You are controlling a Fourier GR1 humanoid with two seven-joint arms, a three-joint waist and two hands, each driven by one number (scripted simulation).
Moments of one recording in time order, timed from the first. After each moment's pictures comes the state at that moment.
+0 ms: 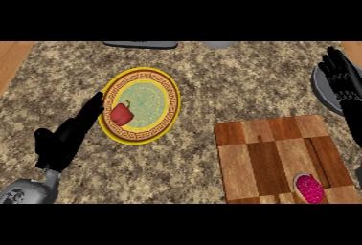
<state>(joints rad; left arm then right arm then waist) -0.14 0.50 -0.30 -1.54 0.28 0.11 0.10 -0.21 -0.47 -0.02 -1.73 -0.10 0.05 -0.05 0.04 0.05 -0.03</state>
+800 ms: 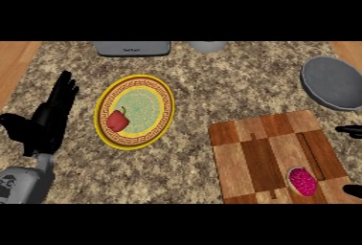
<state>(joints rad) -0.20 0.43 -0.14 -1.49 0.28 0.27 0.04 0.03 -0.73 -0.08 -1.40 -0.10 0.49 -0.72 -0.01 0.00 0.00</state>
